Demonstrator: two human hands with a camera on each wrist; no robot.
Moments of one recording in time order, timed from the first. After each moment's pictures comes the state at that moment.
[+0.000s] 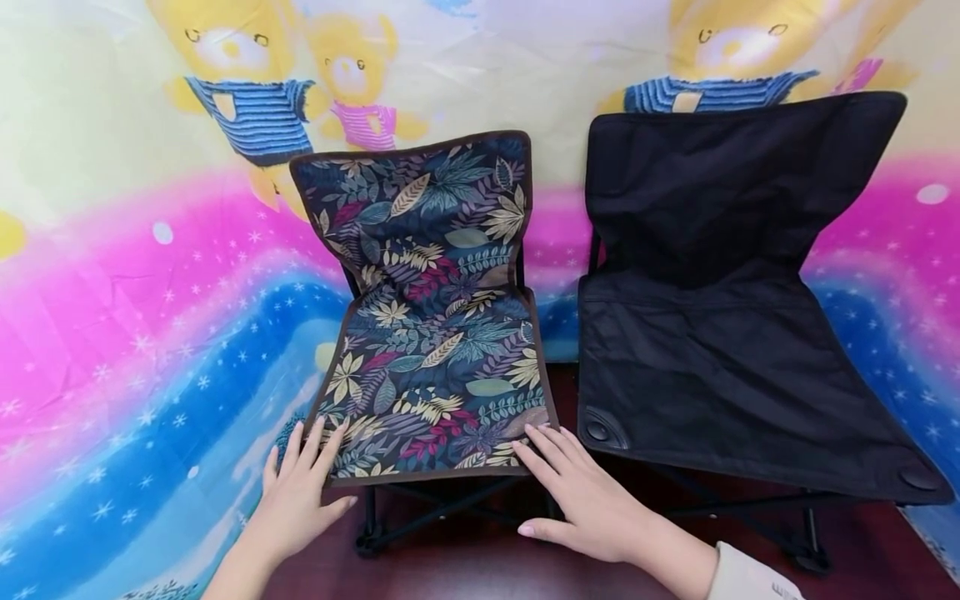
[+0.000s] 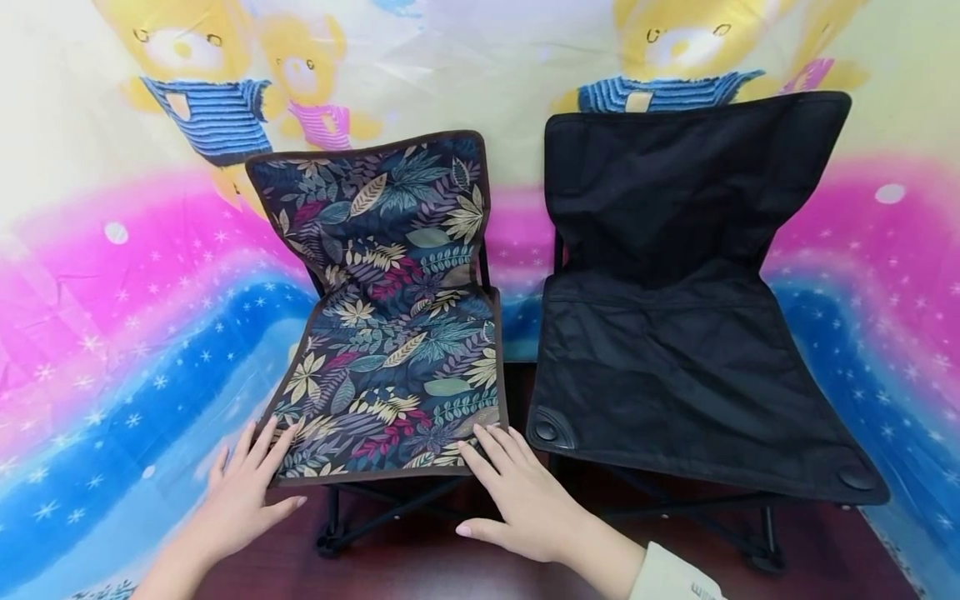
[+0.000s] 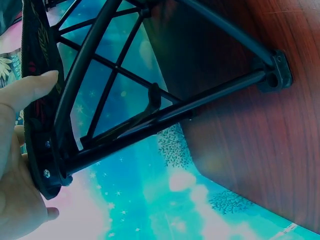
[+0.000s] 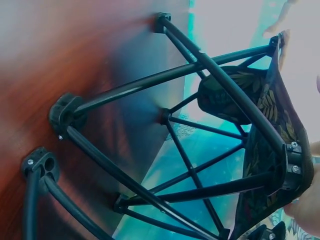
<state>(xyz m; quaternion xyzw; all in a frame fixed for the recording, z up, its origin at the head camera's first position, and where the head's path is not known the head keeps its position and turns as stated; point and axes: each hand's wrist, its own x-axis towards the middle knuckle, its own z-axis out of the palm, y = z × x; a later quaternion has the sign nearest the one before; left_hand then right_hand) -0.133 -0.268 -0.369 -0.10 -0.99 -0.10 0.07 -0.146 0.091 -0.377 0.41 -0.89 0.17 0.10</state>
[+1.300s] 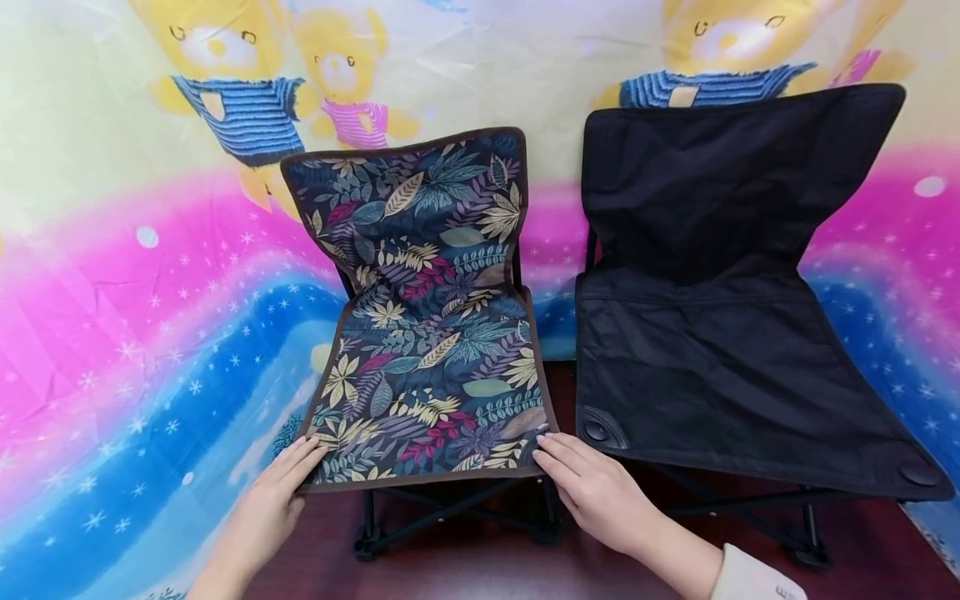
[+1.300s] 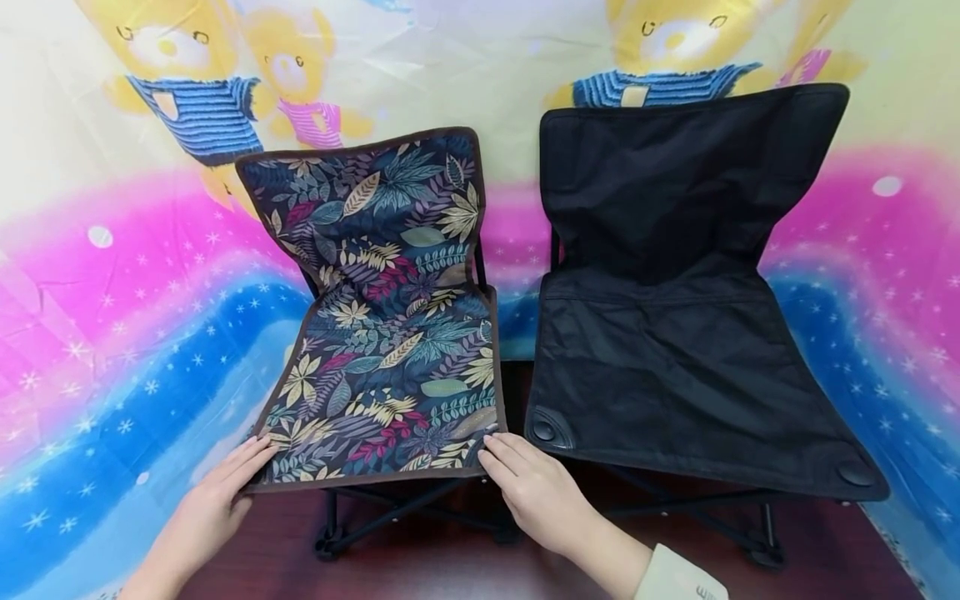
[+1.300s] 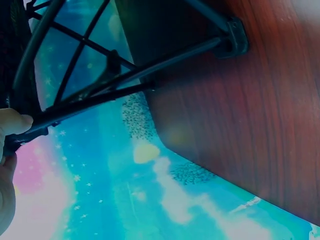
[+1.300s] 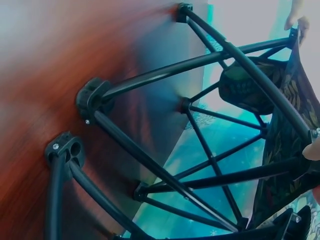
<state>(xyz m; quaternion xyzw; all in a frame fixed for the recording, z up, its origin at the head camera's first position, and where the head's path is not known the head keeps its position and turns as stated) -0.137 -0.299 -0.387 -0.25 -0.92 -0.11 0.29 -0.159 0.099 -0.389 0.46 -0.80 0.16 0.36</state>
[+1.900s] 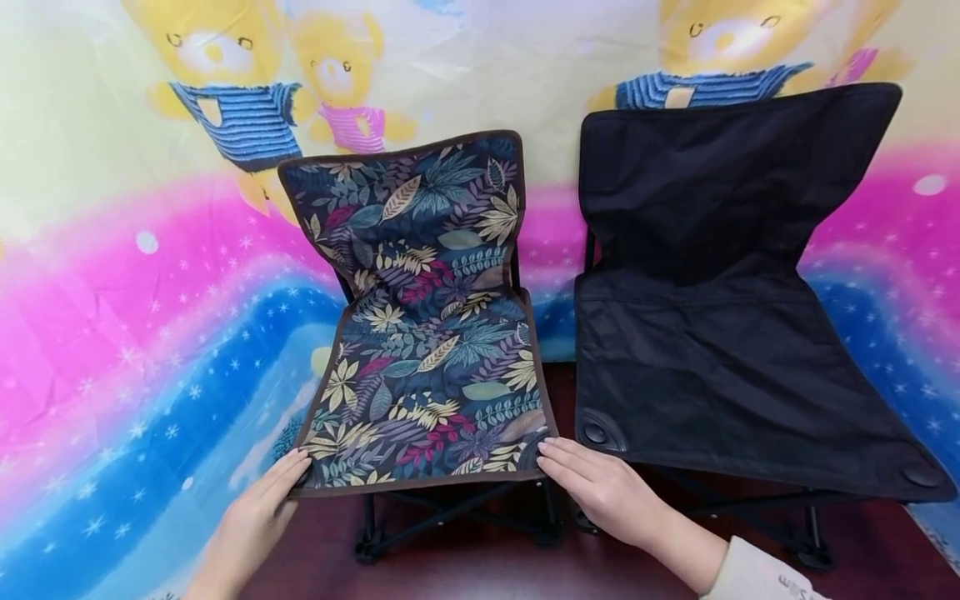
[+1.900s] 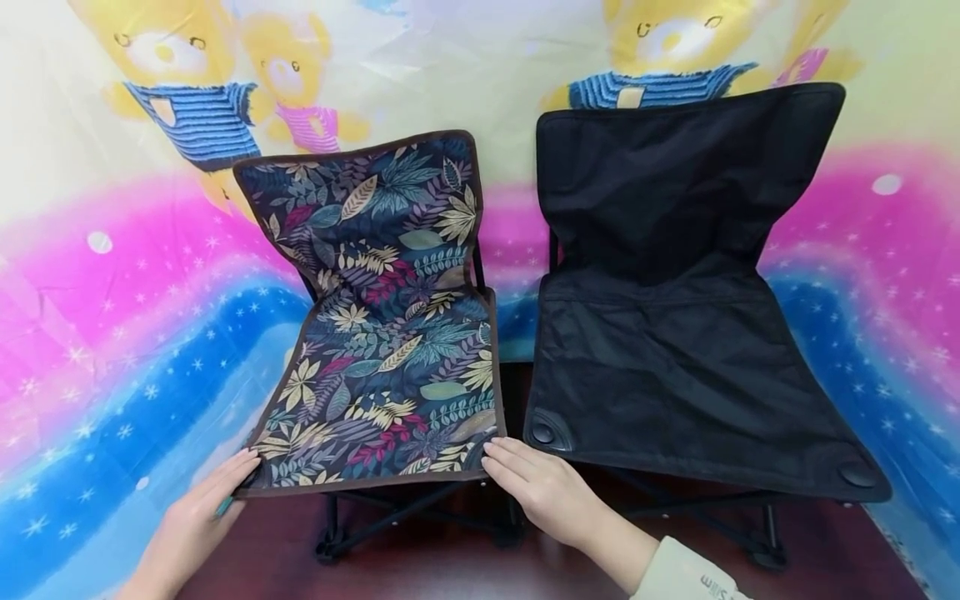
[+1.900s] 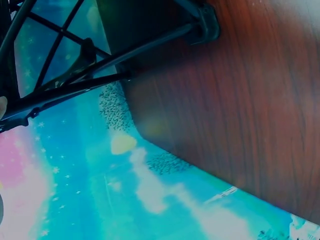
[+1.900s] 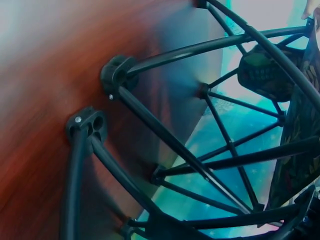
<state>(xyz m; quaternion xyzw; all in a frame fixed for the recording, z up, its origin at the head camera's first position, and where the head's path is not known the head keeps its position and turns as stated) -0.138 -0.314 -0.399 -0.29 -0.87 -0.12 0.38 -0.172 0.108 -0.394 0.52 -0.72 0.19 0.42</state>
